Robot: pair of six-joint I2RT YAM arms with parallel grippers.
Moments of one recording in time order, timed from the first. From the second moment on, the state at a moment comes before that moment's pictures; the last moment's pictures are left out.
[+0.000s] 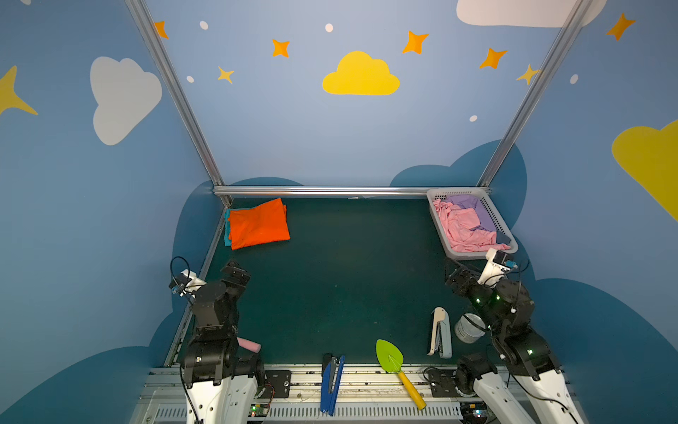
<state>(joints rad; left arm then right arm) 0.10 0.38 0.68 -0.63 -0.28 -0.86 0.31 0.42 0.64 -0.45 0.18 0.55</state>
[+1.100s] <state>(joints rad) 0.10 0.51 0.01 0.16 -0.33 -0.46 0.29 0.36 0.17 -0.09 0.45 0.22</state>
